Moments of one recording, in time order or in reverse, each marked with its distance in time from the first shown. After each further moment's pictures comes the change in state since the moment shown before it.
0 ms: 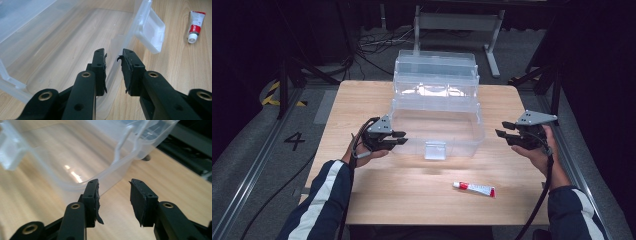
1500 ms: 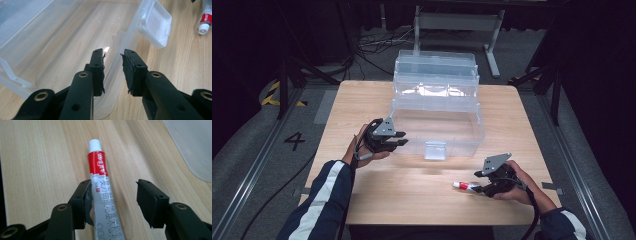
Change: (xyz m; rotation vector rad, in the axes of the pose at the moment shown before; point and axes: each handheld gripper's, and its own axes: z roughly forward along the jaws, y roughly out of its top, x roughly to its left) left arm -0.010 0.007 0.001 0.075 0.070 0.058; right arm 0.105 -0.049 0.033 0.286 0.437 -0.250
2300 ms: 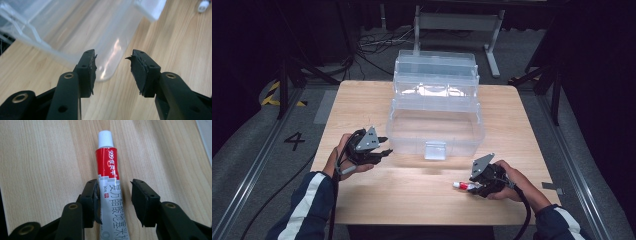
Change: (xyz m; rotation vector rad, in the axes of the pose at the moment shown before) left arm -0.026 -0.030 -0.049 0.077 0.108 0.008; right arm 0.004 0.021 0.017 0.172 0.037 -0.055
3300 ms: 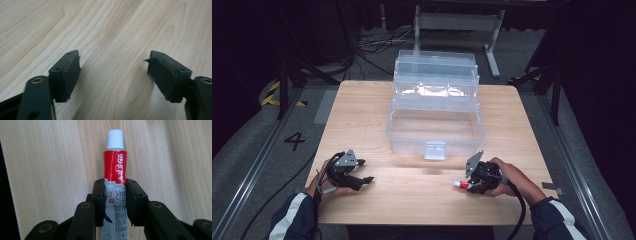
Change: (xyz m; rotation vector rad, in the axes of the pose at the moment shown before) left arm -0.010 -0.104 0.011 0.052 -0.114 -0.259; right arm -0.003 0.018 -0.001 0.118 0.065 -0.047
